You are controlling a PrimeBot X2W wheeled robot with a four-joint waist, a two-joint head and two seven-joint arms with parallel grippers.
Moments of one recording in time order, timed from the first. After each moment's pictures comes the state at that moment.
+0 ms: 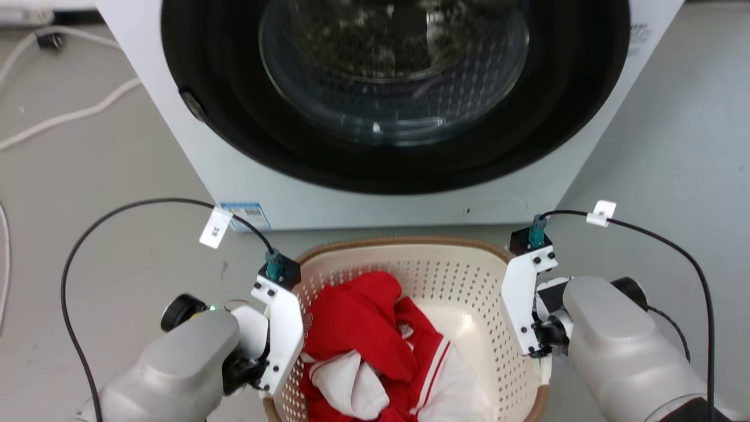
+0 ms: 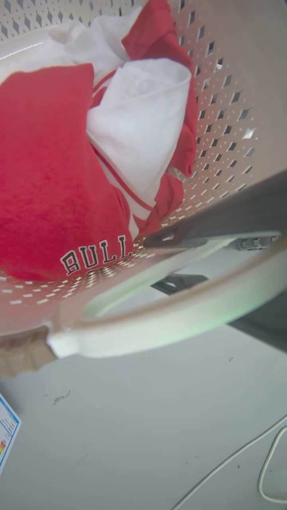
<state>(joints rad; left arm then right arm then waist) -0.79 0.43 -1.27 0.76 -1.01 -0.12 0.49 -0.81 -0.05 0.52 1.25 0.36 0.13 0.60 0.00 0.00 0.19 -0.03</state>
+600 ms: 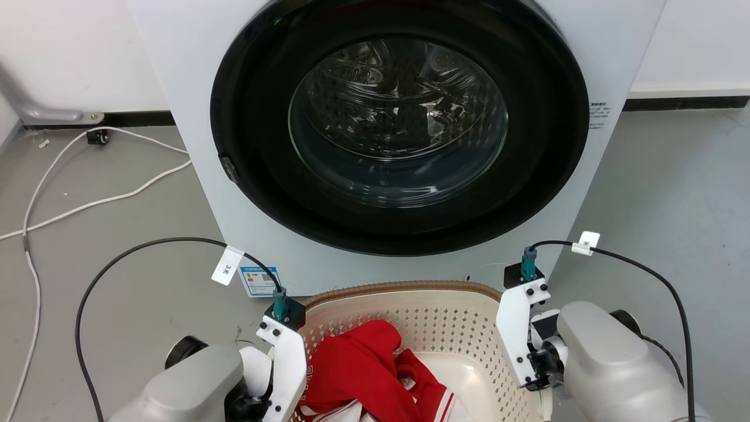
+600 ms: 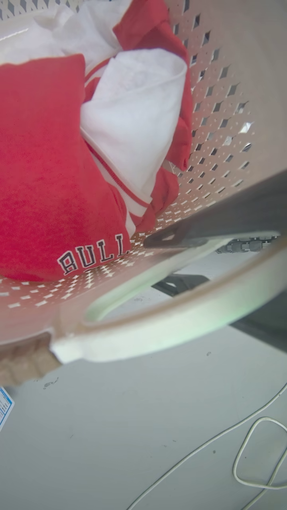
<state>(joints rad) -0.69 0.44 -1.27 0.70 -1.03 -0.12 0.60 -0.74 -0.05 0.60 1.22 0.45 0.13 0.70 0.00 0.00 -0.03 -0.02</state>
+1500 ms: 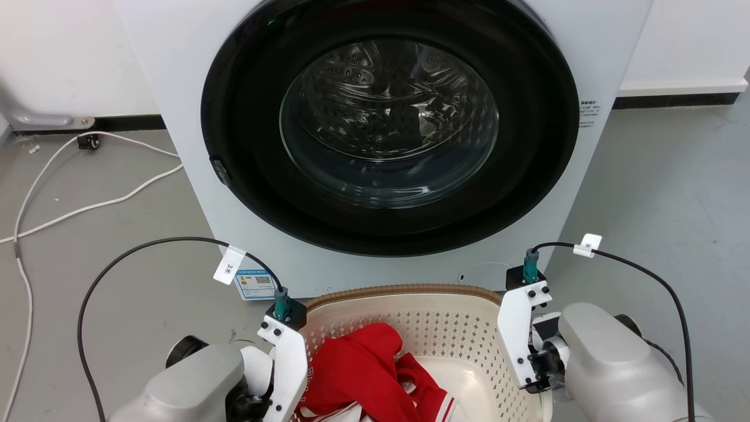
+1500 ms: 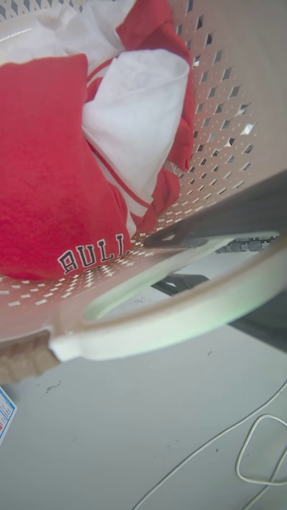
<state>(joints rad) -0.69 0.43 -1.28 0.70 -1.04 -0.12 0.61 -0.74 -0.05 0.64 1.22 0.52 0.13 0.73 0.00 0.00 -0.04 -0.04</state>
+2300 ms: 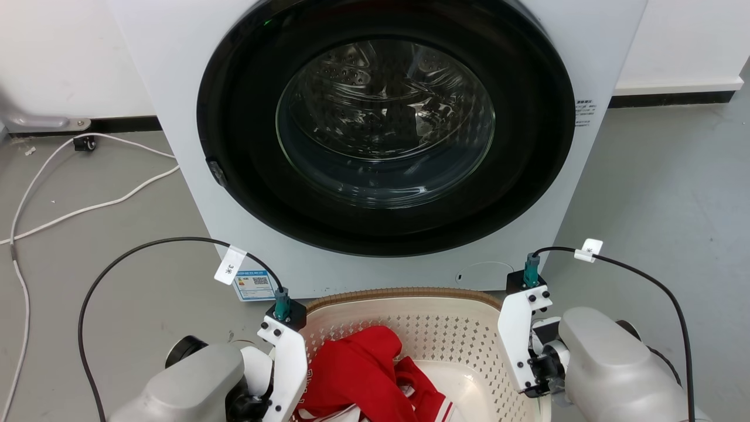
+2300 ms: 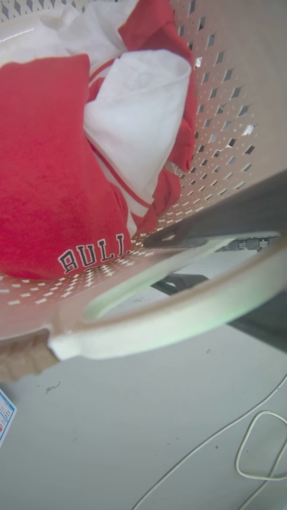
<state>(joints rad) -0.70 0.43 -1.28 0.70 -1.04 -0.12 0.61 -0.73 -0.05 0.67 1.23 0.56 0.13 0.73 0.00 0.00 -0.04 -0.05</state>
